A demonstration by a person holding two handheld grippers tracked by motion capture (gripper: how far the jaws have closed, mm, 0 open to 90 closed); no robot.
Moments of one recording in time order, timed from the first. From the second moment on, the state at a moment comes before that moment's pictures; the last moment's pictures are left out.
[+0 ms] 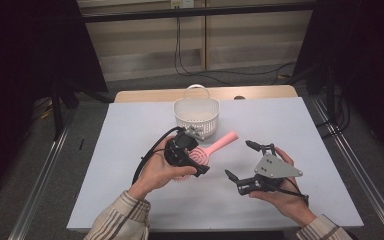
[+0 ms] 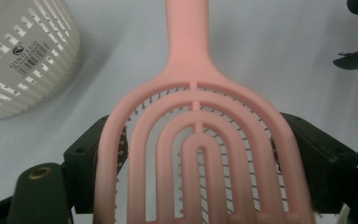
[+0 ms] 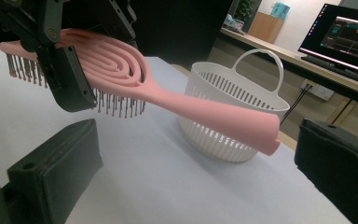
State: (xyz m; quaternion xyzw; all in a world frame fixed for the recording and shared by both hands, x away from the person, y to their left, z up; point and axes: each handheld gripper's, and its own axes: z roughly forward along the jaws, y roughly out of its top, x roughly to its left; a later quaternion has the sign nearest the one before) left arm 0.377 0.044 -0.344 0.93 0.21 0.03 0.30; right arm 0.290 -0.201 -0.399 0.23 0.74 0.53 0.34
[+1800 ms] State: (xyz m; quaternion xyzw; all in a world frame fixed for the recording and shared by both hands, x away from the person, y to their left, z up) left arm 0.364 0.032 -0.347 0.95 0.19 0.02 0.26; right arm 0.290 -0.148 -0.411 -0.02 0.77 0.29 0.57
